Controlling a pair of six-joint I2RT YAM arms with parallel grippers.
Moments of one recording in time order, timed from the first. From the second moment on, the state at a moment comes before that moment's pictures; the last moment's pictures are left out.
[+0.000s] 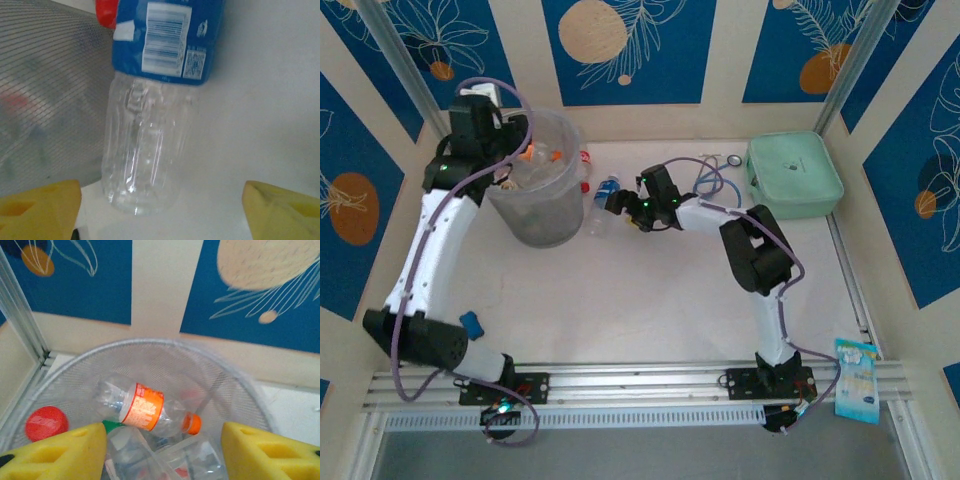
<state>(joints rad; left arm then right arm) -0.17 1.44 1.71 -0.66 -0.18 -0.24 0.55 2.13 1.48 -0.09 -0.43 0.90</state>
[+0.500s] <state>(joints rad) -0.17 1.28 1.58 -0.70 0.01 -0.30 0.58 2.25 1.62 -0.16 -0.41 0.91</state>
